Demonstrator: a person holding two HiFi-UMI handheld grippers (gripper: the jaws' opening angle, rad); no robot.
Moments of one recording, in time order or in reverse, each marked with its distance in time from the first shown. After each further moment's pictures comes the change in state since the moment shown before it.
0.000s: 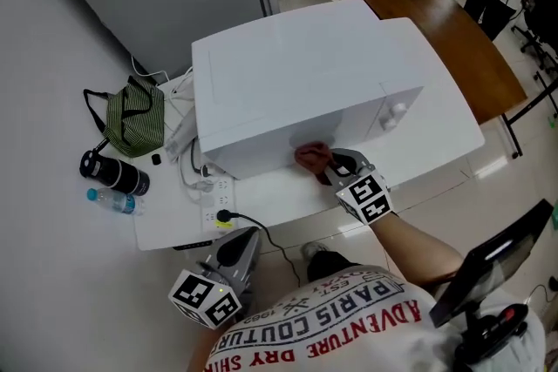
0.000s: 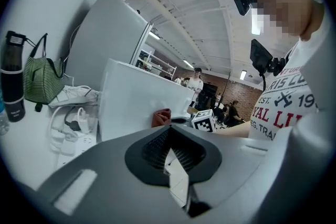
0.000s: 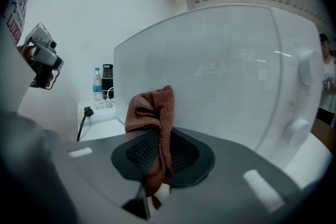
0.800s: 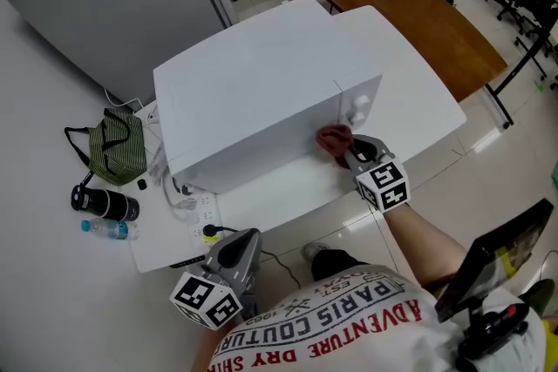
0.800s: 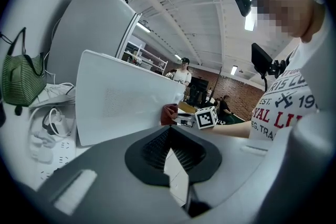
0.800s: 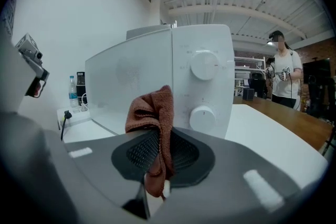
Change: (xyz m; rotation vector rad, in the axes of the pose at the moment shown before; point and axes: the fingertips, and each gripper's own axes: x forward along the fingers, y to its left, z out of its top) left arm 0.038 -0.034 0.000 0.037 0.064 -0.105; right arm -0.083 -0.098 -0.022 0.134 -0.030 -0.242
